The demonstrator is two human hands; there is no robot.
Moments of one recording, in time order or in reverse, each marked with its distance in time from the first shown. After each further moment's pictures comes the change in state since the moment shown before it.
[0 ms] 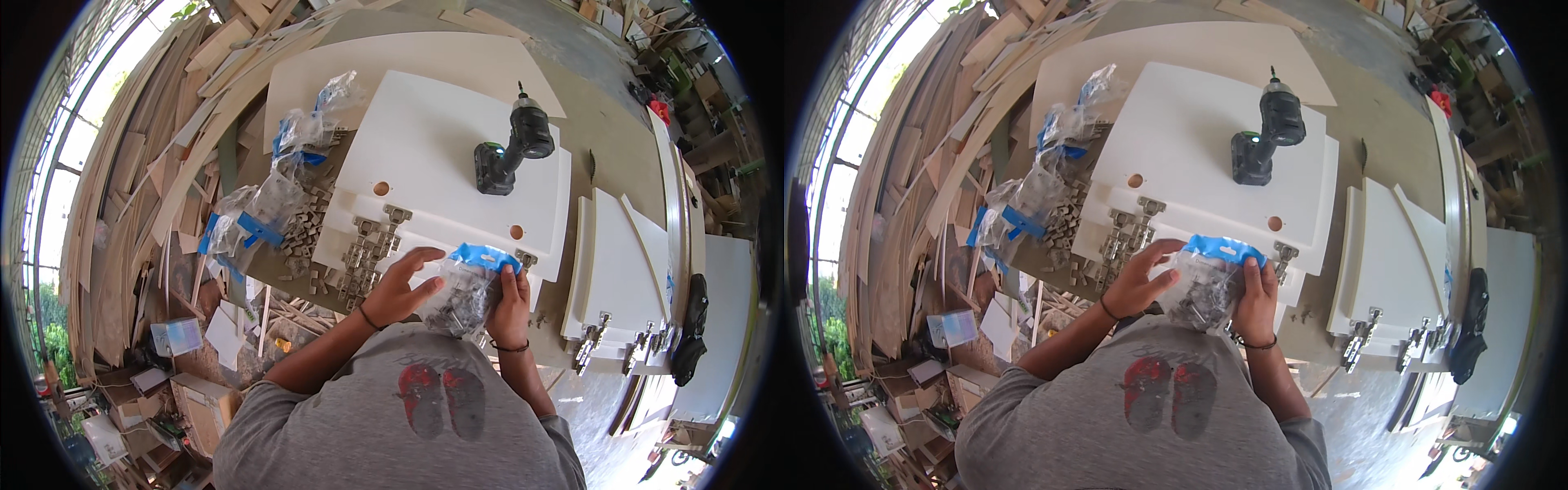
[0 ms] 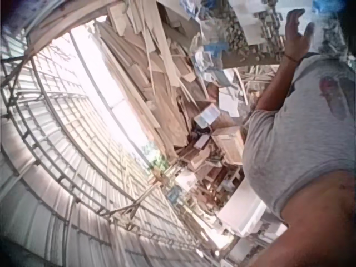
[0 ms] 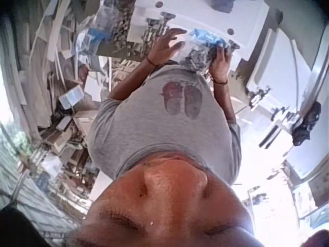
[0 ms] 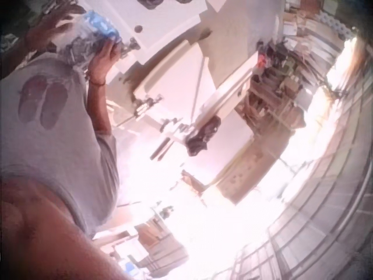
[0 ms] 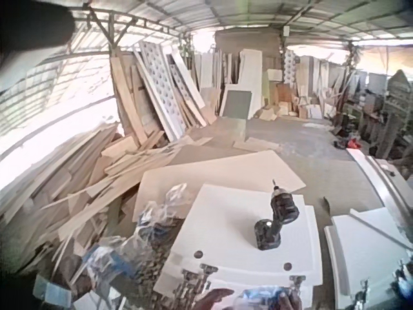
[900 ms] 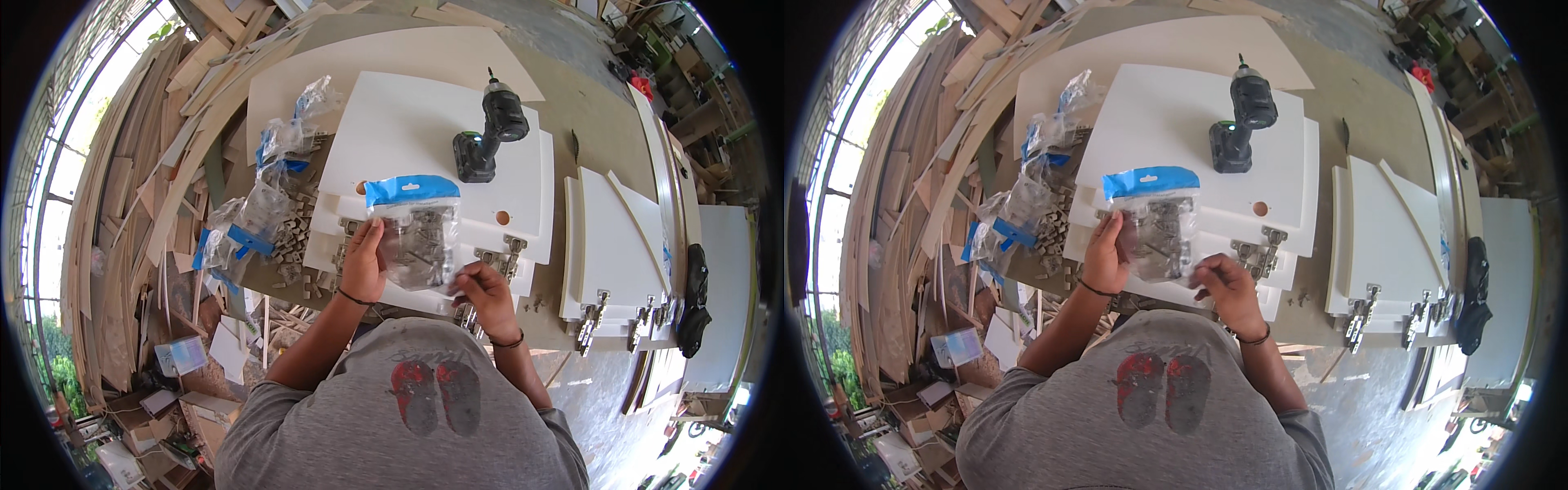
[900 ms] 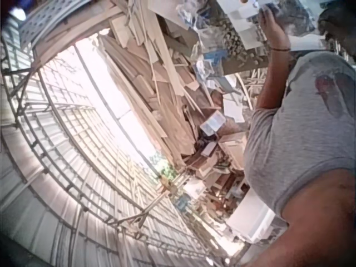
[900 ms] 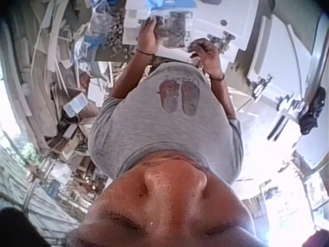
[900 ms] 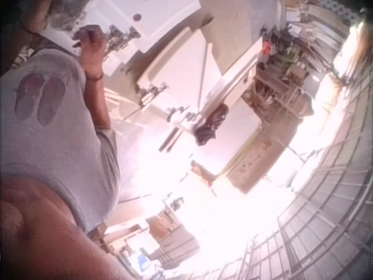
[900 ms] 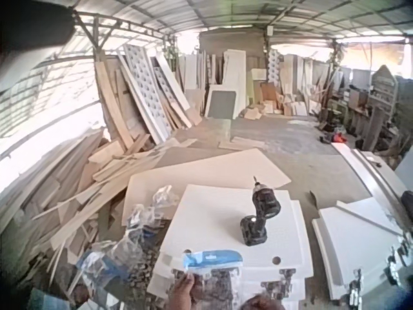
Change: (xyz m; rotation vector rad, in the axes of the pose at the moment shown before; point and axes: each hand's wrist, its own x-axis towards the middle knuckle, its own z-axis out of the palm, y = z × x) left_hand 0.021 -0.007 -0.013 -0.917 0.383 -0.281; right_hand -0.016 -0.009 0.002 -0.117 -0.364 0.153
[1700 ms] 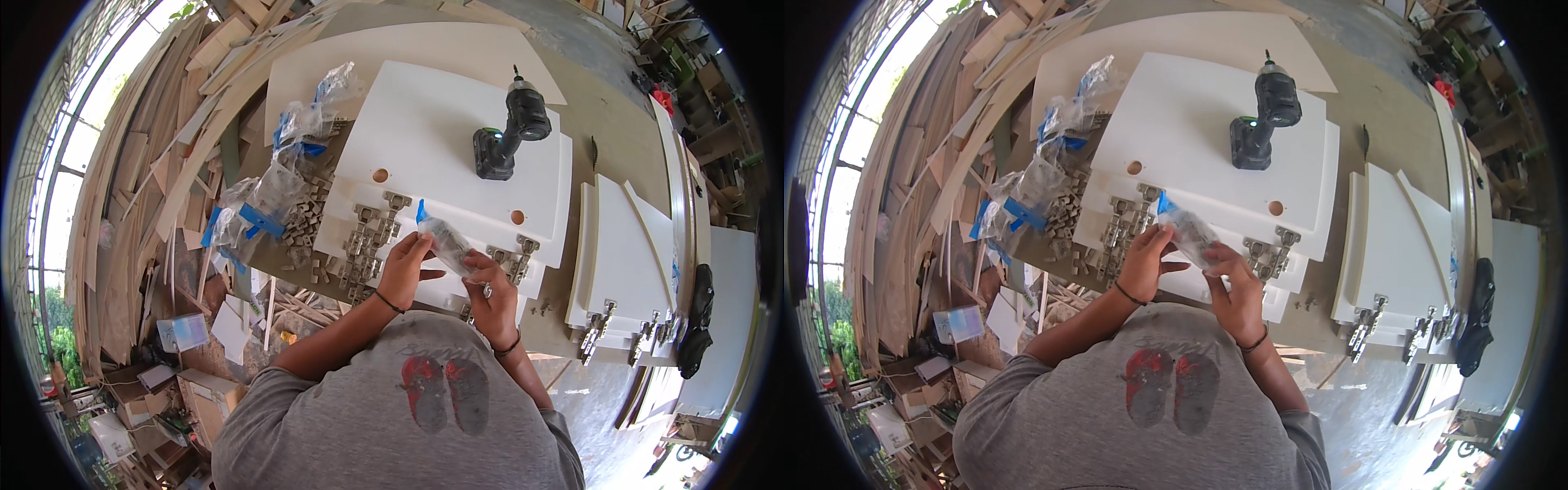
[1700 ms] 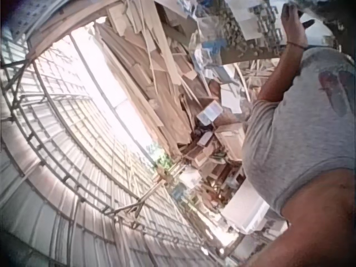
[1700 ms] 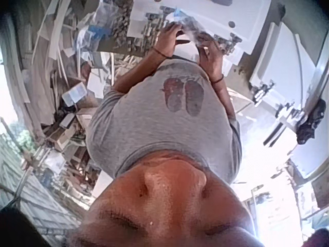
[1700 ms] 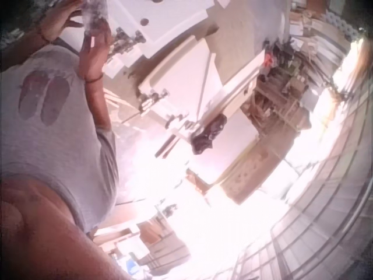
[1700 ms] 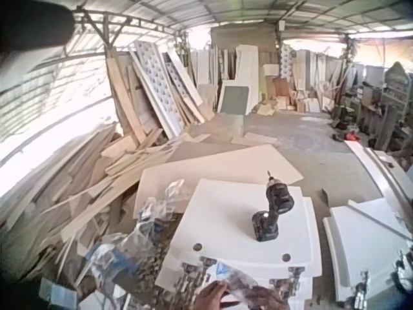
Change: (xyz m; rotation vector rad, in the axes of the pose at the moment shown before) left_hand -0.023 -0.031 0.019 0.245 0.027 -0.241; right_hand 0.000 0.006 0.006 -0.635 0.157 -0.536
